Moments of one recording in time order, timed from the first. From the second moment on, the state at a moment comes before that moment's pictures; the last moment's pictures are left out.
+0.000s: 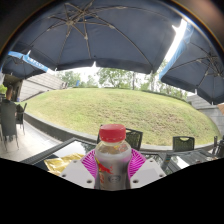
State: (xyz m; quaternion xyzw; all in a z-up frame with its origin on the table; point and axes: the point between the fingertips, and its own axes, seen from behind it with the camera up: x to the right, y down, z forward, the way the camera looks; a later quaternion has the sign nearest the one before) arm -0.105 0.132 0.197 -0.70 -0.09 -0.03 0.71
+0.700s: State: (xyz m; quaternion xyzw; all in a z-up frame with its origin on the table) arm -0.063 0.092 0.106 -0.77 -0.11 -0.01 0.63
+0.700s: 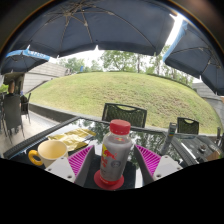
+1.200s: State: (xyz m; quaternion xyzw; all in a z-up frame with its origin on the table) arm -0.032 -0.099 0.120 -0.75 -0.10 0.00 0.65
